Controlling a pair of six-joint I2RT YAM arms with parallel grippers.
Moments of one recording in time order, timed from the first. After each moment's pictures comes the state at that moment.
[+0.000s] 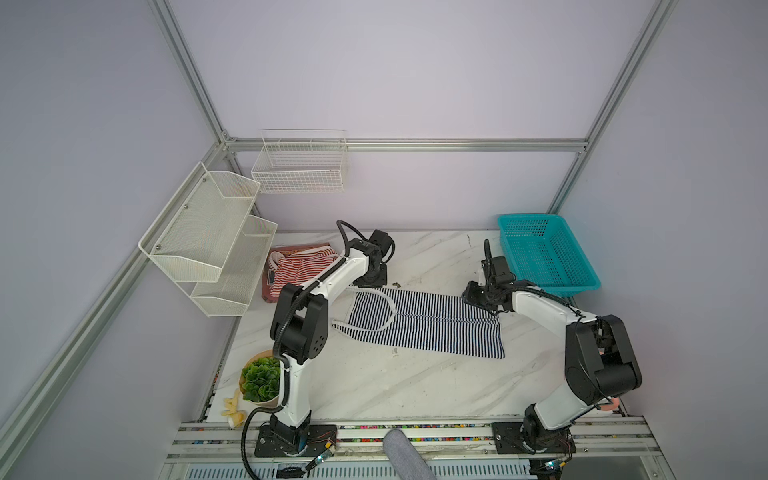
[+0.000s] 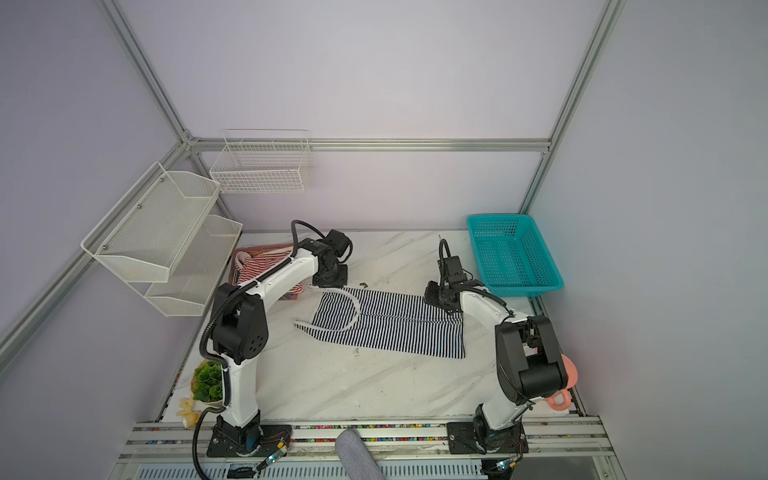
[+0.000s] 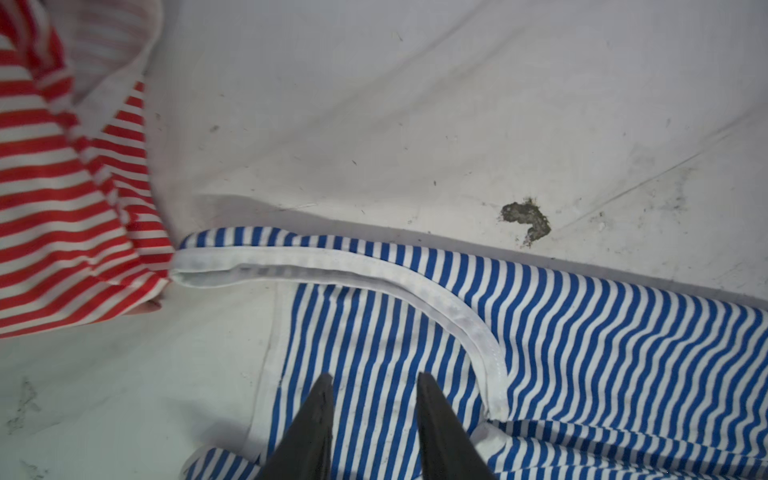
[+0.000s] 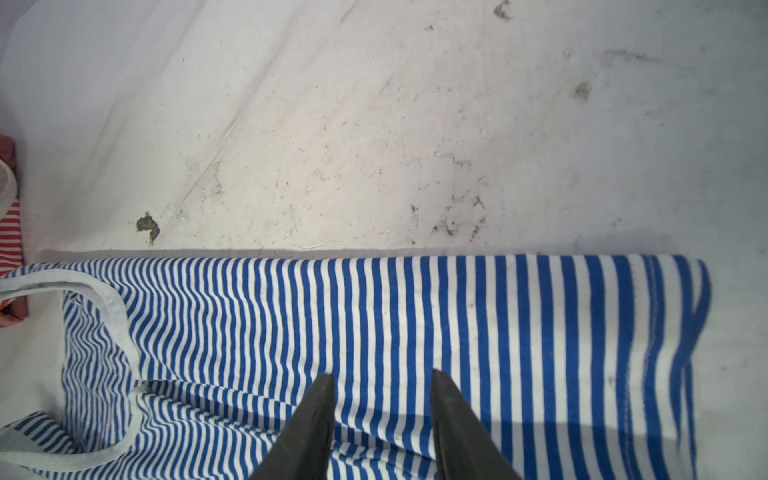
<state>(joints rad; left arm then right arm) -0.45 2.08 1.78 -0.99 -0.18 -0.48 0.25 1.63 1.02 -0.39 -0.12 0.50</state>
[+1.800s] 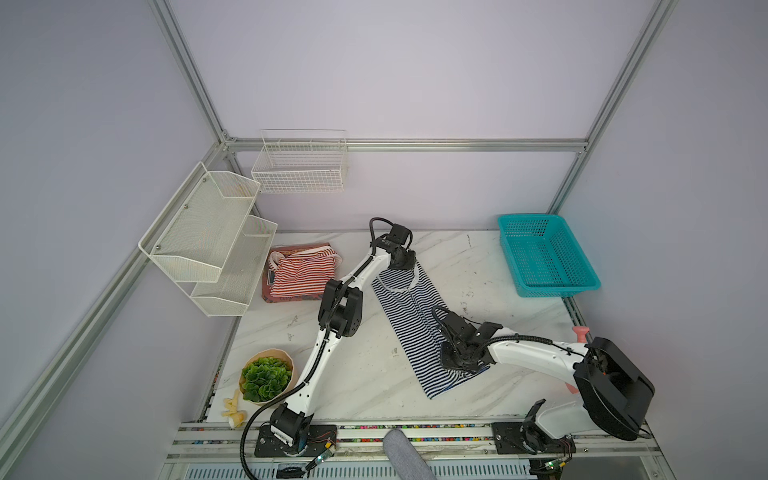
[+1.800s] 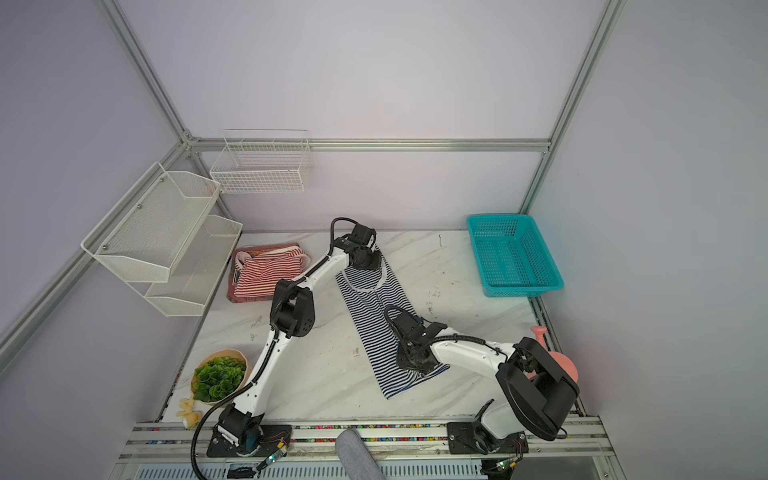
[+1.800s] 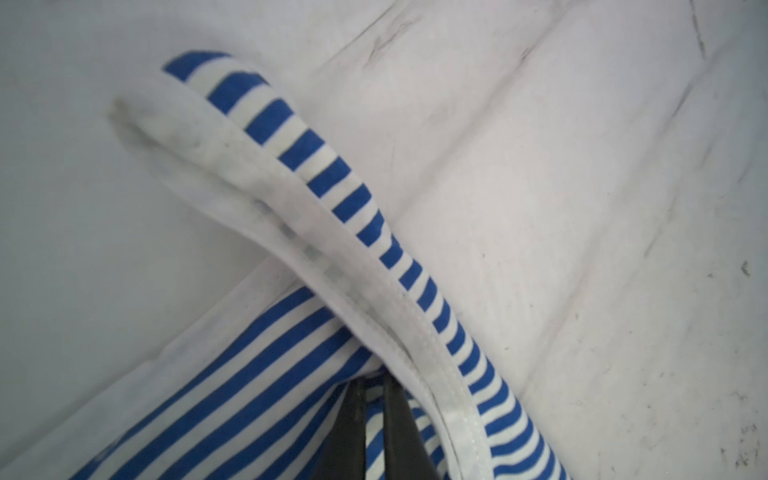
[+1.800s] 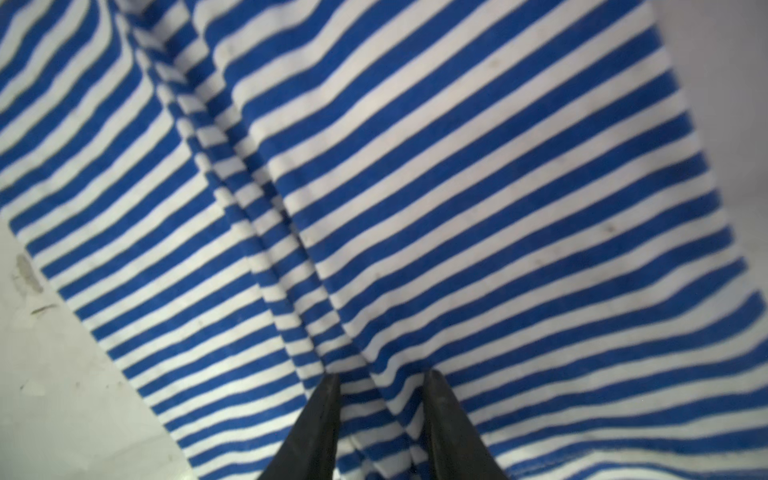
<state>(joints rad) -0.45 2.71 2.52 -0.75 0.14 -0.32 0.85 1.45 0.74 -0.59 0.00 0.96</state>
